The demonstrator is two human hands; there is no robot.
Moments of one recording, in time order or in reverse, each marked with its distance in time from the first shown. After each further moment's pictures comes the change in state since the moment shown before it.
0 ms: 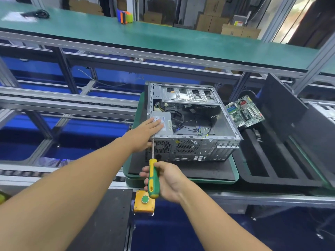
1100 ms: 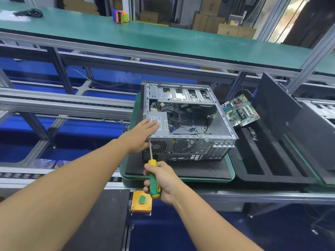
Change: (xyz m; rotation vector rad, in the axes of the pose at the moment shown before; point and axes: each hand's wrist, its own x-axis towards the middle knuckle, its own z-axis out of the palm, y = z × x) left_hand -0.005 0.008 -0.002 -0.012 -0.014 -0.011; right_hand 0.003 0.008 -0.001 -0.094 0.131 -0.128
